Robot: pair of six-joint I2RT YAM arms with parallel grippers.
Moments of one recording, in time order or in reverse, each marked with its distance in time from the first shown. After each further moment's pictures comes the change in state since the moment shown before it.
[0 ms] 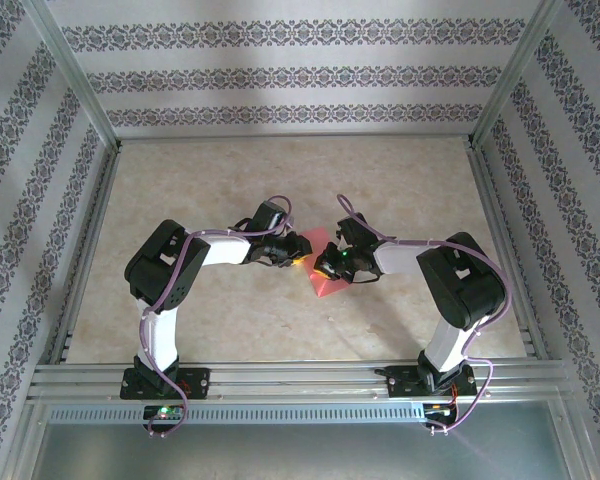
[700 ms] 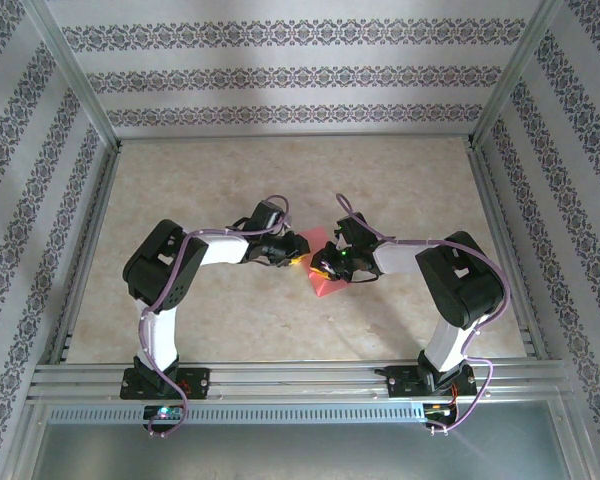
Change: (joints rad) left arm 0.029 -0.019 -0.011 -0.019 -0.001 0.000; right arm 0.000 0.009 0.002 0.022 -0.021 -0.005
